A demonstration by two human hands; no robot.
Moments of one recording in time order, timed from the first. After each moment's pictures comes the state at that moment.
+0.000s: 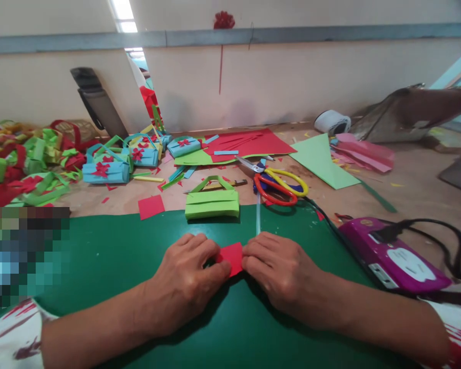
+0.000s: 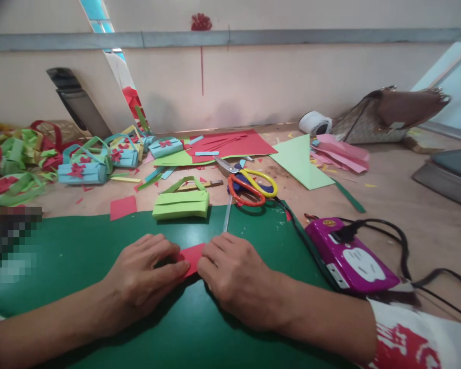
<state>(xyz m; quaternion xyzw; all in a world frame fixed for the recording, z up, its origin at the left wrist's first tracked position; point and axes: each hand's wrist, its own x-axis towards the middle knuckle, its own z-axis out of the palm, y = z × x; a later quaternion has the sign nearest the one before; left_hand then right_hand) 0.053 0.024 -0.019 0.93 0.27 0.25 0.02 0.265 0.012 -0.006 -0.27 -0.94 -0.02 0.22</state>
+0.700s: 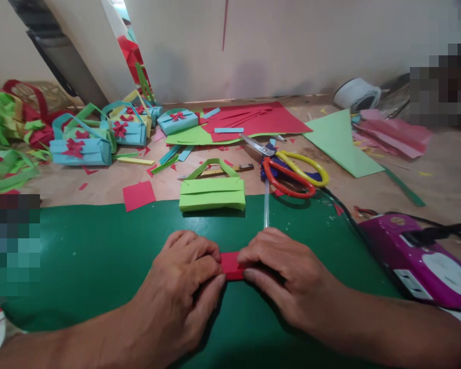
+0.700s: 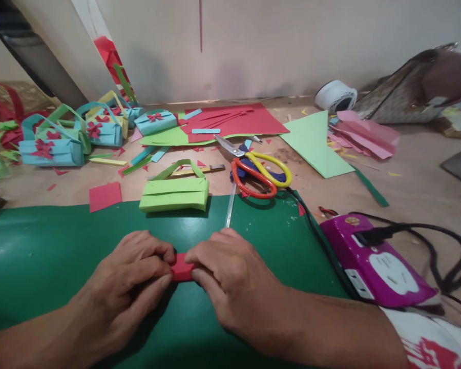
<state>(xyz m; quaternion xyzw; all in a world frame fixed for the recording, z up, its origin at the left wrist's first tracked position) 0.057 0.014 -0.004 0.85 0.39 0.25 0.26 0.257 0.012 -0.004 -0.38 -0.84 0.26 0.28</state>
